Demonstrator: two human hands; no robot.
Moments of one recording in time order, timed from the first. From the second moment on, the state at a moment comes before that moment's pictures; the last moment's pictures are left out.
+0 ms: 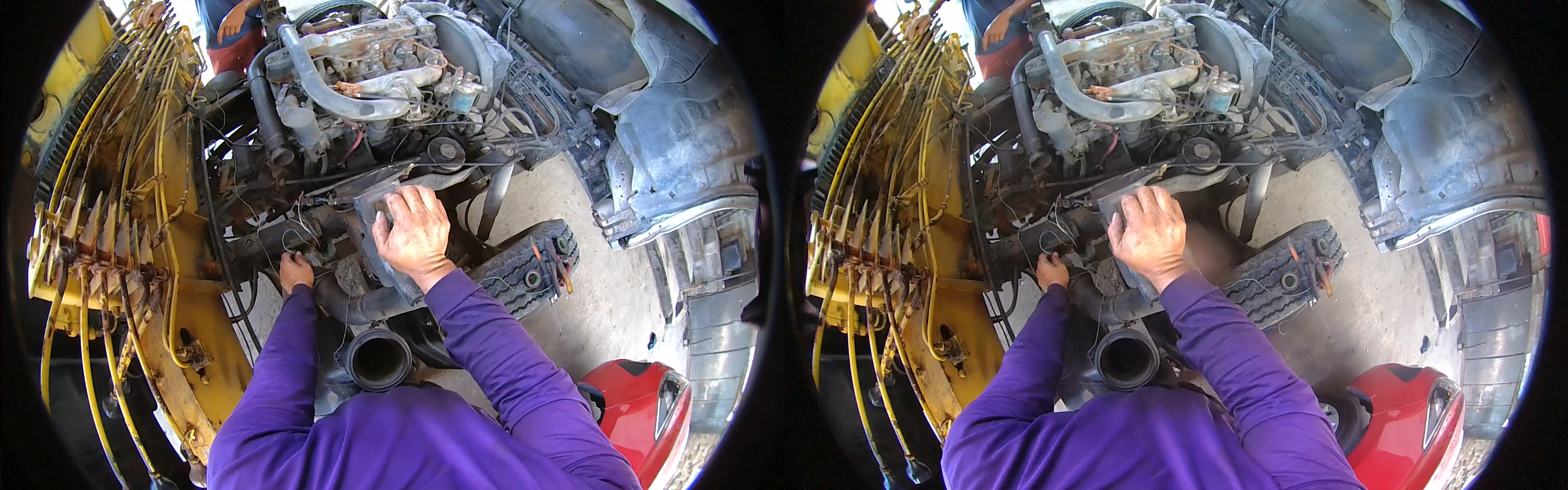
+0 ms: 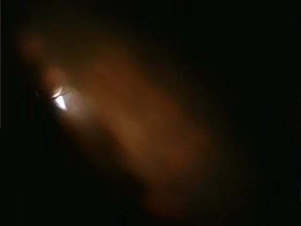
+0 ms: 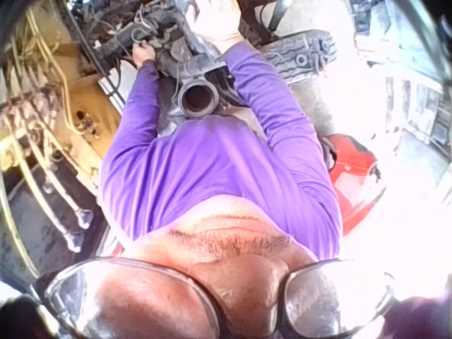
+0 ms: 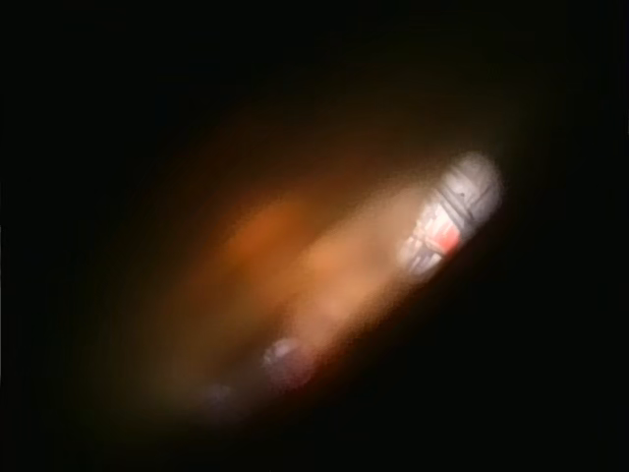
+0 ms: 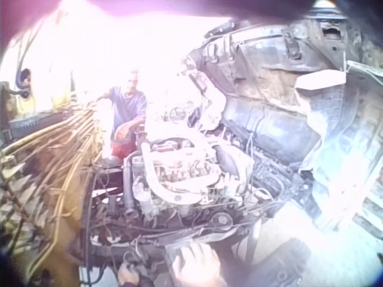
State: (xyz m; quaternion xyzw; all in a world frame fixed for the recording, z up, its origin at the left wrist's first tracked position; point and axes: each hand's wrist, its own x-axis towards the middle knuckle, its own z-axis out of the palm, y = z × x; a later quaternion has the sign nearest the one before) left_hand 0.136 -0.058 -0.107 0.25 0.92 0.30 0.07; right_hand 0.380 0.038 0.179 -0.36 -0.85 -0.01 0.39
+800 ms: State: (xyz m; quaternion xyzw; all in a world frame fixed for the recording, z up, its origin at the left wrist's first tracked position) left_hand 0.083 -0.056 -0.058 0.07 0.65 0.54 0.53; right_hand 0.307 -0.055 0.142 -0.30 -0.86 0.30 0.27
